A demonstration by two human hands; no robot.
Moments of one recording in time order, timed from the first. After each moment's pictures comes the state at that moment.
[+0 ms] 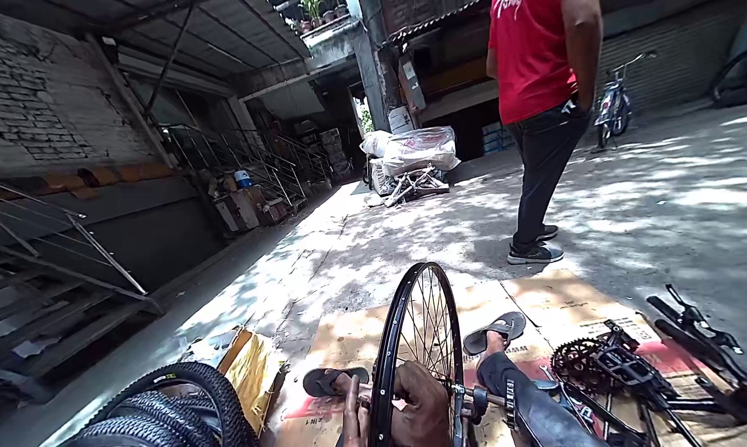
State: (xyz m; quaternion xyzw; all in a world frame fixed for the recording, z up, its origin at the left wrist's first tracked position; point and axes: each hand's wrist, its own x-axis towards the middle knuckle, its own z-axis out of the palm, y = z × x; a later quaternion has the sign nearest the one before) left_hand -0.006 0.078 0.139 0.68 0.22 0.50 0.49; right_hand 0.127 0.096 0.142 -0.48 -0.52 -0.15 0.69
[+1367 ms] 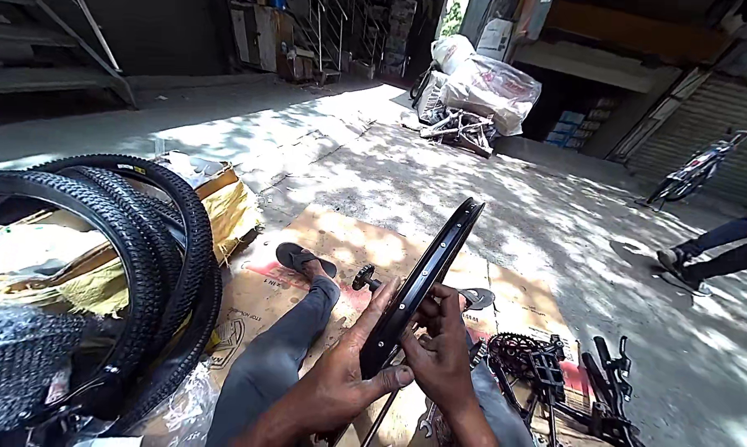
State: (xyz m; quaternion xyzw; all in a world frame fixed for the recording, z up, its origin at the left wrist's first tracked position) left_hand -0.025 0.071 0.142 0.68 0.22 0.38 0.58; right_hand 0.155 0.057 0.138 -0.48 -0.63 0.18 0.58
